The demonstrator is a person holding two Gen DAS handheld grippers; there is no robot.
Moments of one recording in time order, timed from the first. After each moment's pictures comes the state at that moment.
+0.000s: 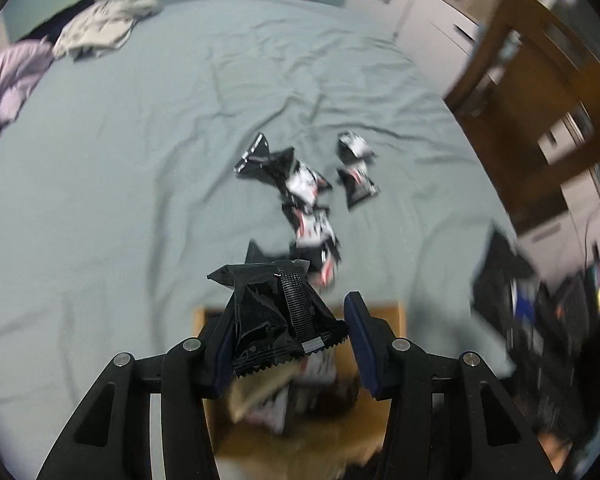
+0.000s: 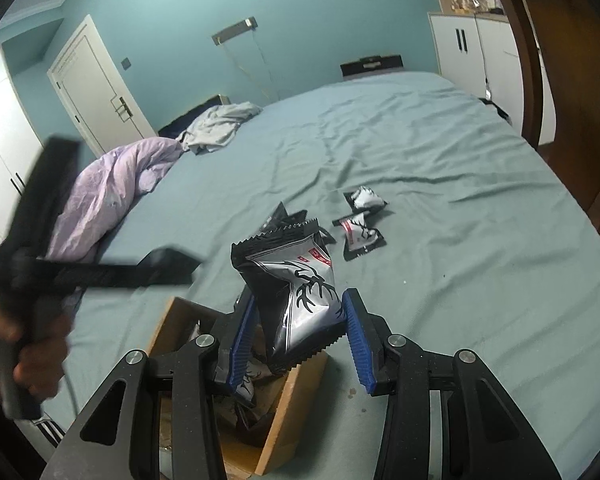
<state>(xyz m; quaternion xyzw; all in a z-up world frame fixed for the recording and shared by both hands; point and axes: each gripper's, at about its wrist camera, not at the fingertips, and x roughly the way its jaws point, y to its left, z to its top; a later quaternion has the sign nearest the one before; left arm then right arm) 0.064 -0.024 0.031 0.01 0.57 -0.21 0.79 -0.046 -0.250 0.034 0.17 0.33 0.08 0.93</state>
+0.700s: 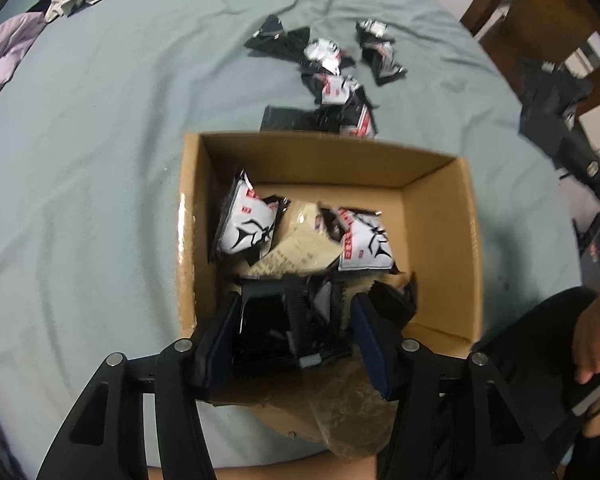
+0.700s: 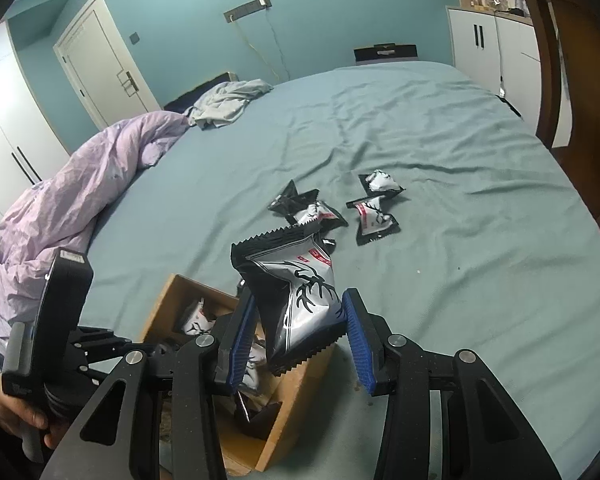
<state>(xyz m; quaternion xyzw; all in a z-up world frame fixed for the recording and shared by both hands) 0.018 -0.009 -0.045 0.05 0.64 -0.19 0.75 -0.031 -0.235 0.031 0.14 0.36 0.10 0.92</state>
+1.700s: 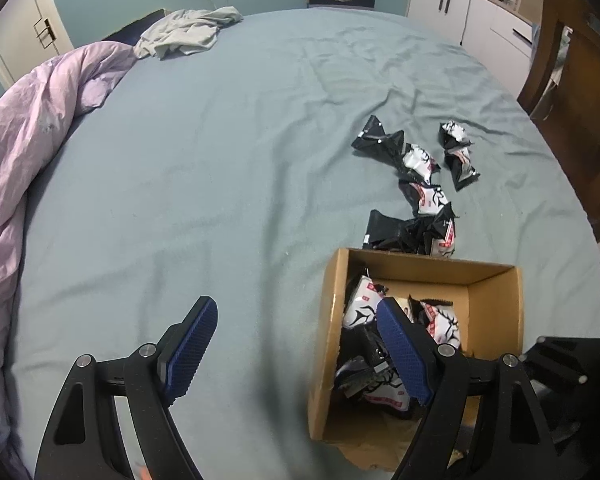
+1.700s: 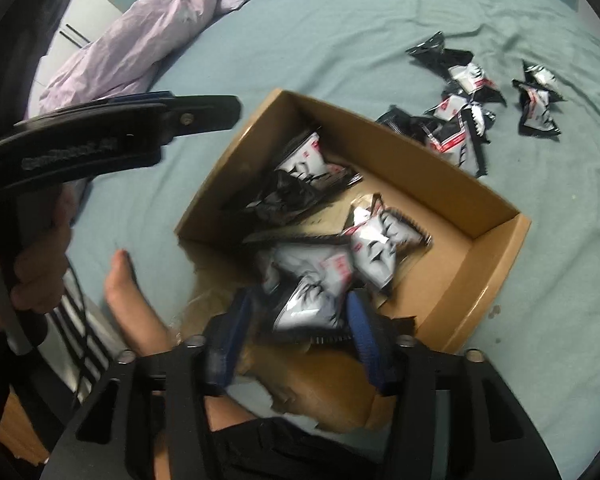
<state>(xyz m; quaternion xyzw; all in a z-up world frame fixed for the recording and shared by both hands) 0.037 0.037 -0.001 0.06 0.54 -0.07 0.84 0.005 -0.146 -0.015 0.06 0.55 0.27 0.79</state>
